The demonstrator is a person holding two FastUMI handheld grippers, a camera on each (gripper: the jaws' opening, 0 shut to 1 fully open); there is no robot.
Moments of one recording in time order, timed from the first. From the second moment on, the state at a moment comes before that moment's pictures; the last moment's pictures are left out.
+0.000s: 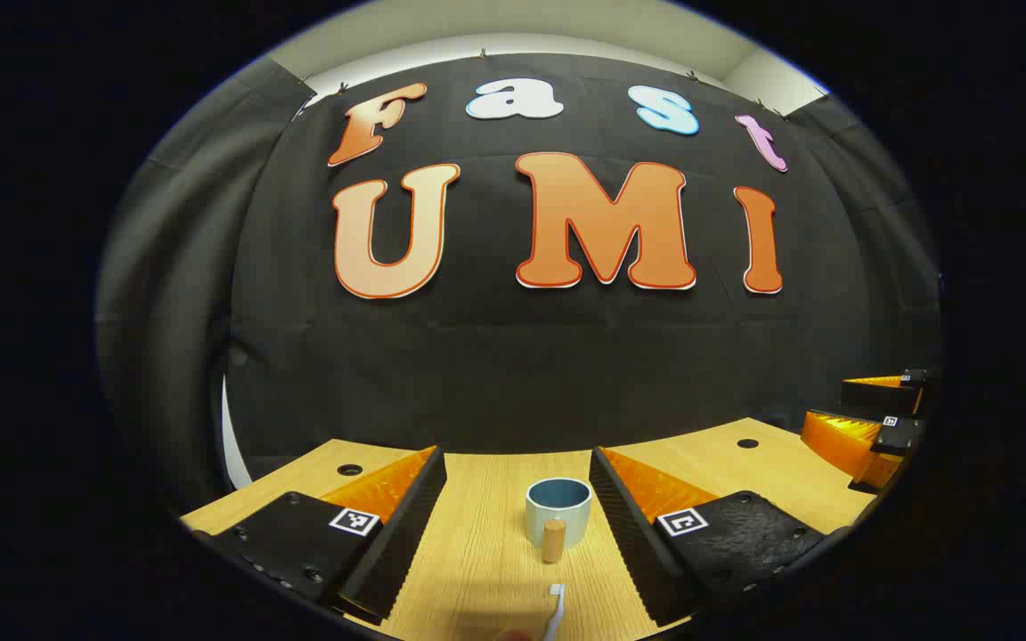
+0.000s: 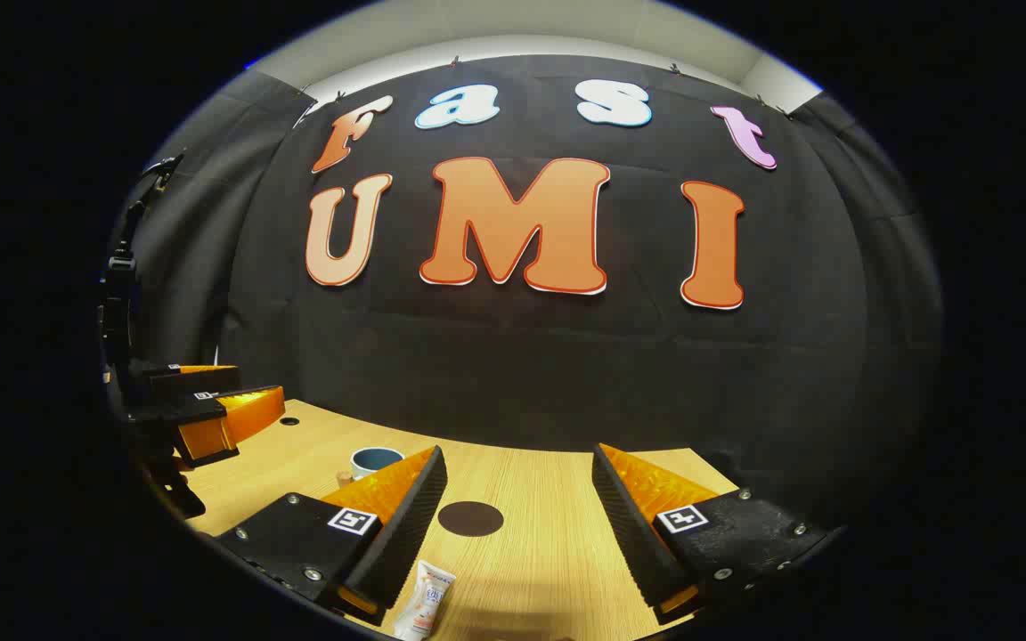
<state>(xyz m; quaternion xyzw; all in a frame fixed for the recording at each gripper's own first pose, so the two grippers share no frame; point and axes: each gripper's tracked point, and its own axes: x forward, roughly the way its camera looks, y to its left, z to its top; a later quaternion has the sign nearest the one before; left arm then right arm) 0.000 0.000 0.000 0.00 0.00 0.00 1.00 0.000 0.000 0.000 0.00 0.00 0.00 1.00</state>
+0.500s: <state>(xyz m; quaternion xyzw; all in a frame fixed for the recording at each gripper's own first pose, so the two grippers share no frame) -0.003 -0.007 0.005 0.00 0.00 0.00 1.00 -0.003 0.002 -0.002 0.01 0.01 0.01 1.00</state>
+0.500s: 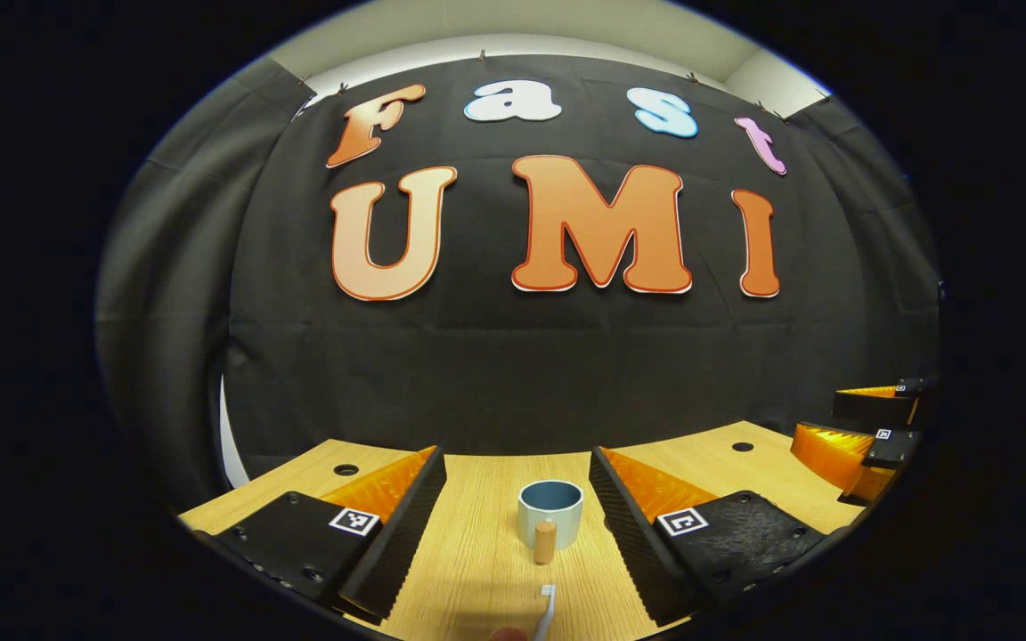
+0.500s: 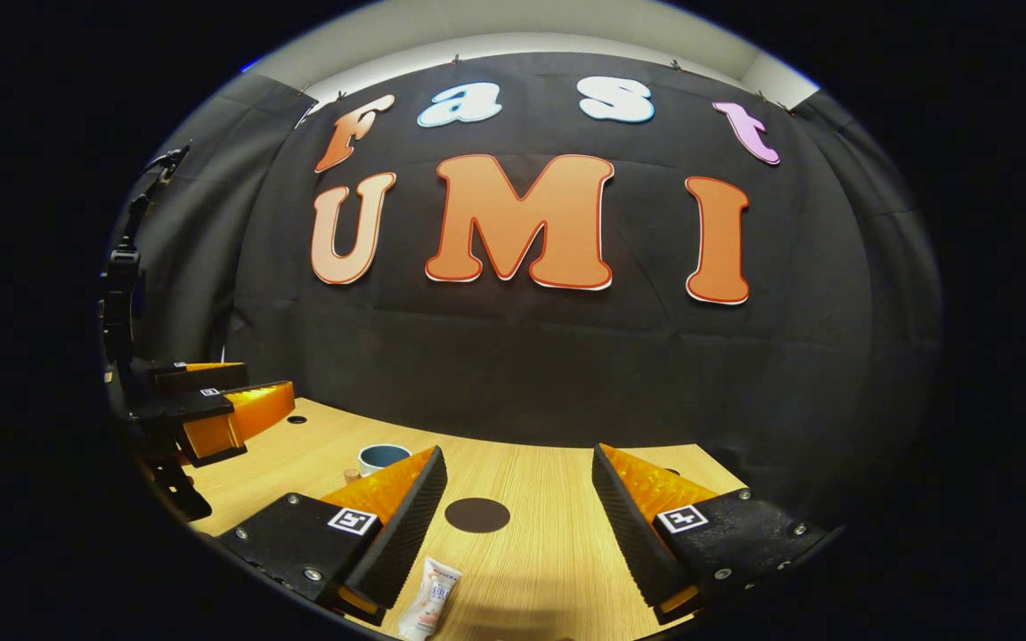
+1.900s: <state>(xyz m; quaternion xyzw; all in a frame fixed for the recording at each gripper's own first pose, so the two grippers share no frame) -0.032 -0.007 -0.153 -0.02 0.29 -0.05 0.96 -0.014 0.089 -0.153 0.06 0.29 0.12 0.95</state>
